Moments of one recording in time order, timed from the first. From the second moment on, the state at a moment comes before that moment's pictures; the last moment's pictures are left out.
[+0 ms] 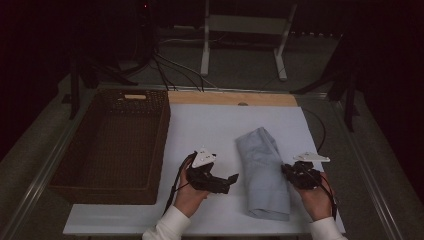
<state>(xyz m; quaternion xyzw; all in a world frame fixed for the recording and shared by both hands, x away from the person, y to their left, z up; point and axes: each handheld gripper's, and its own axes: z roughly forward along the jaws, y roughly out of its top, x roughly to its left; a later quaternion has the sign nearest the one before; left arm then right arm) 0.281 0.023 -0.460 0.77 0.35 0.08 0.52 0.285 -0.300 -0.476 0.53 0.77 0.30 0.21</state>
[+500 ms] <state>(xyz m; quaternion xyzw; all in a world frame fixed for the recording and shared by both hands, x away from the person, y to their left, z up) 0.281 0.022 -0.461 0.78 0.35 0.08 0.52 0.270 -0.307 -0.458 0.54 0.74 0.32 0.23</state>
